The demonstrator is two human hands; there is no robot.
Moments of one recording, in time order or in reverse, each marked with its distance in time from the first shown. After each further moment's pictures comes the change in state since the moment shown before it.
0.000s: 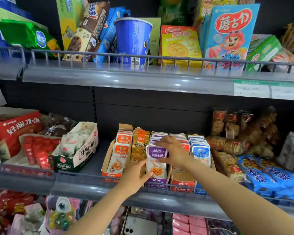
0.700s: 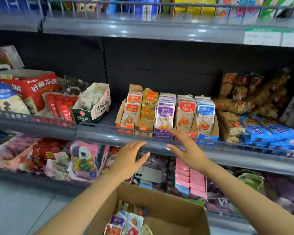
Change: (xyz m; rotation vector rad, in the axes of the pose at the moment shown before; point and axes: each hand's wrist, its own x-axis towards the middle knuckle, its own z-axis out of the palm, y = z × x) left_hand -0.124 -0.020 0.020 0.271 0.121 0.038; right_hand -0.150 -0.037 0.041 0.485 0.072 -0.061
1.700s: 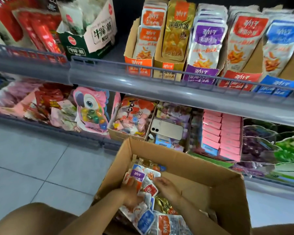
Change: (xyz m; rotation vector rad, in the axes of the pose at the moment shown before) left_hand -0.135 -0.143 0.195 0.164 -1.153 -0.460; right_hand -0.141 0.090 0.297 0.741 -0.384 1.117
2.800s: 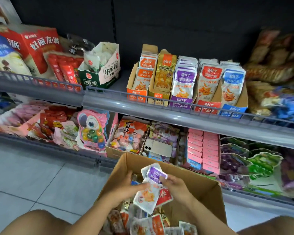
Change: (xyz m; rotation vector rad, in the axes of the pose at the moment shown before) left_hand -0.078 0.028 -0.044 -0.972 0.363 0.167; right_hand -0.092 -0.066 -0.041 0.104 0.069 -0.299
